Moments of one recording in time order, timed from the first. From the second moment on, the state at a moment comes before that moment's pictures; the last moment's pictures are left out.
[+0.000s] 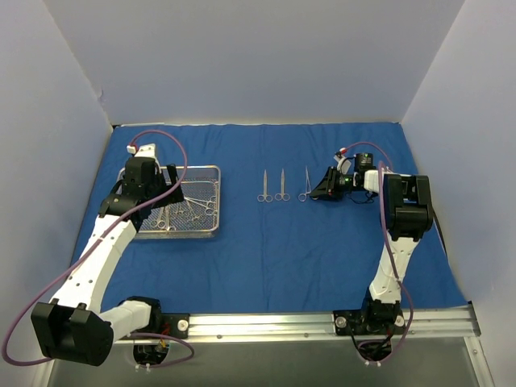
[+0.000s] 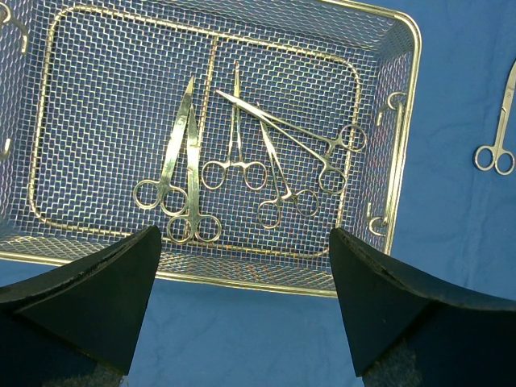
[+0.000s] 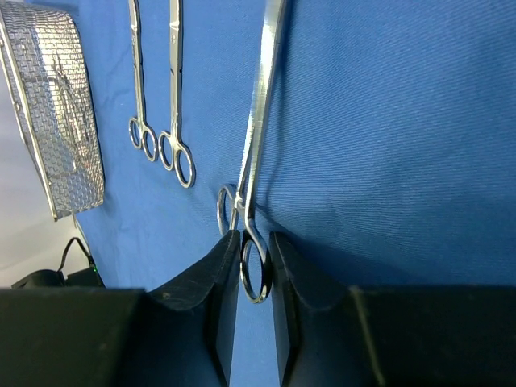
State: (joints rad) left arm -0.19 1.14 1.04 -0.61 -0.18 -0.33; right arm -0.06 2.09 1.20 -0.18 -0.88 0.26
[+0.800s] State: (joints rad) left arm -0.16 1.14 1.04 -0.61 -0.15 -0.33; right arm -0.05 2.03 1.24 -0.31 -0.74 0.24
